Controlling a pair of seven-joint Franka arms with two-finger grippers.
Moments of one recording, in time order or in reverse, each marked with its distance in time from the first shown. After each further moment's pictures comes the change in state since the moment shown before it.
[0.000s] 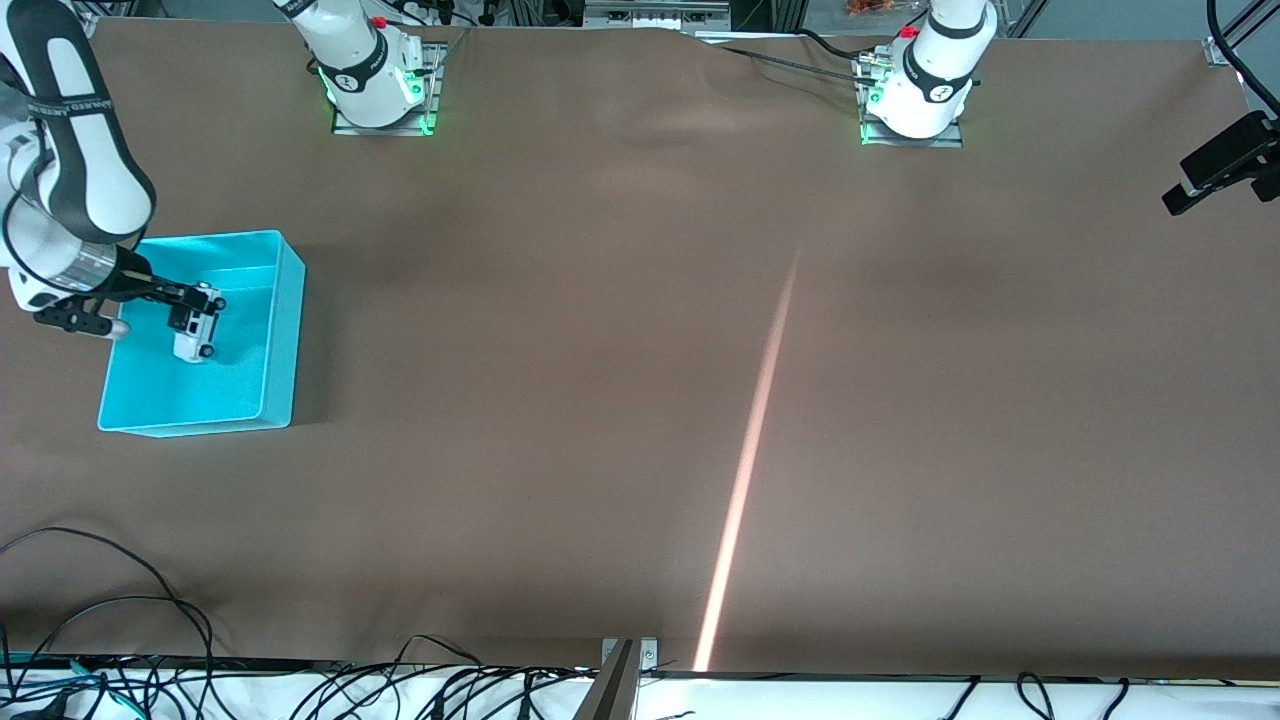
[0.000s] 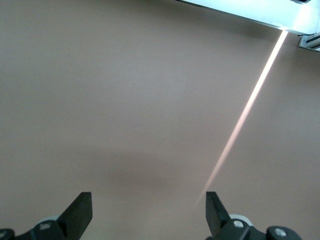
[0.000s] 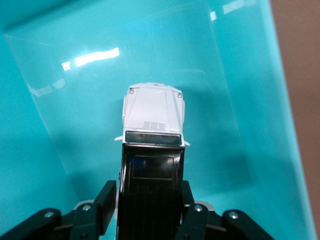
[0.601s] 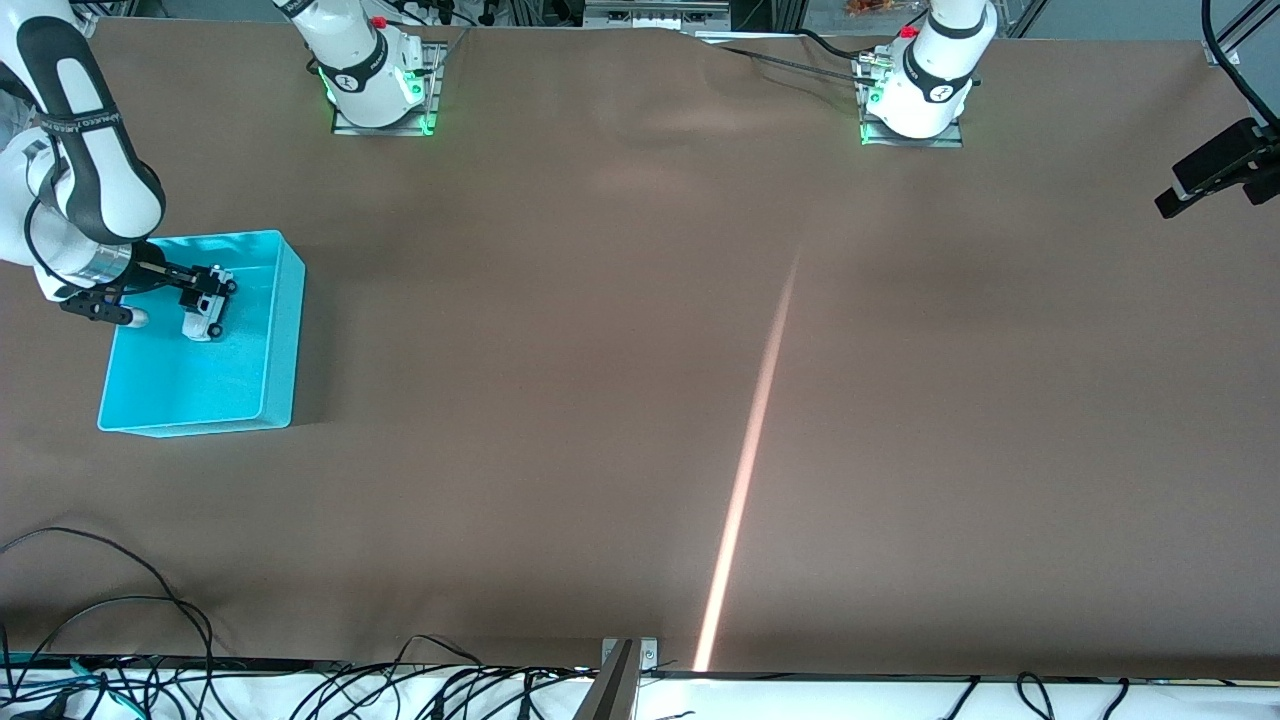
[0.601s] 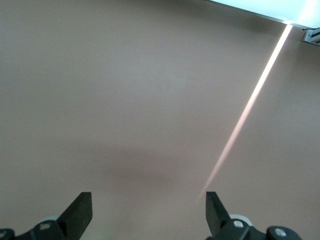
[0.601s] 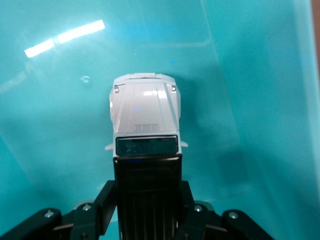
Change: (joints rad) left arm 0.000 0.006 0.000 -0.014 0.000 -0.005 0.000; right arm 0.000 0.068 -0.051 -0.035 -0.050 0.001 0.000
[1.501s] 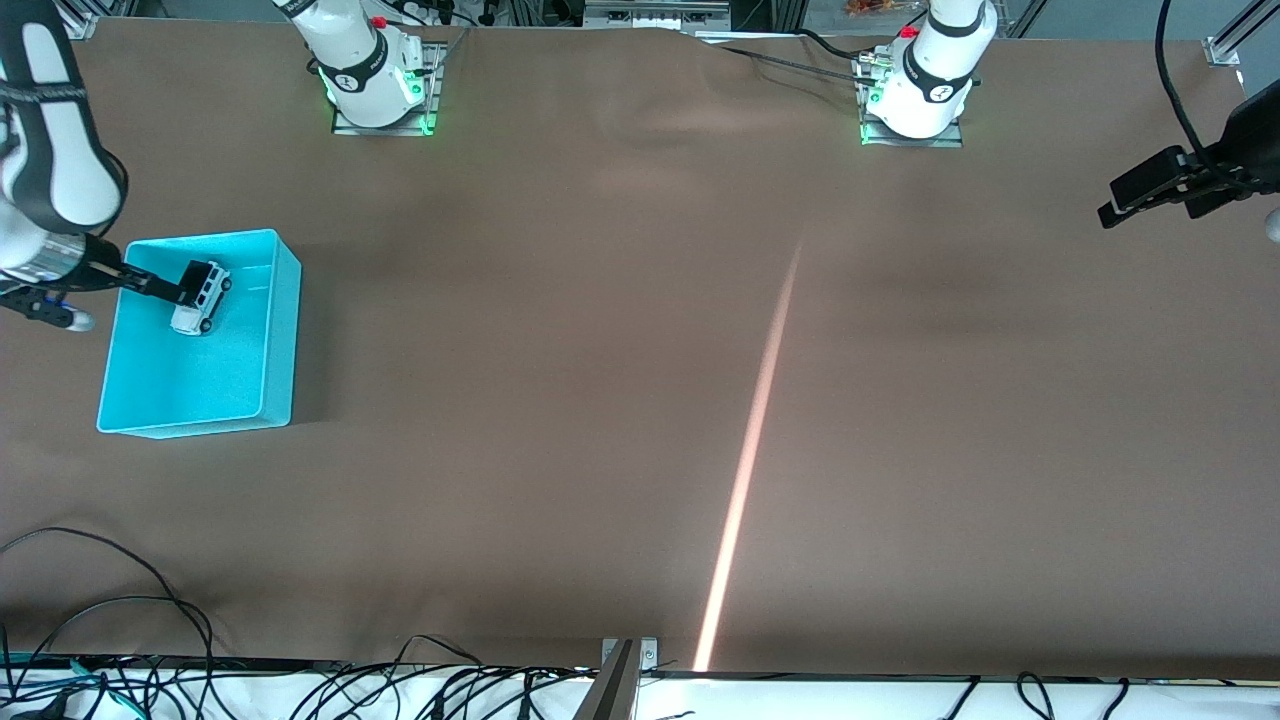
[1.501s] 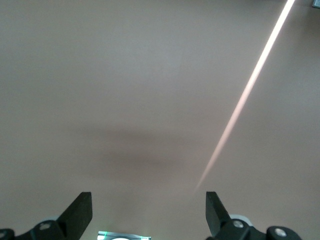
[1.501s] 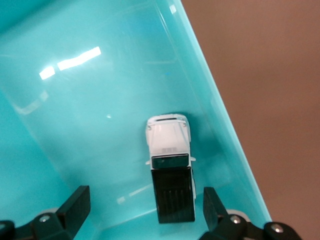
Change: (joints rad) left arm -0.141 0.034 0.086 -0.024 0.000 -0.022 0.001; right arm 0.005 -0.106 0.017 0.112 -0.011 -0.129 0.124
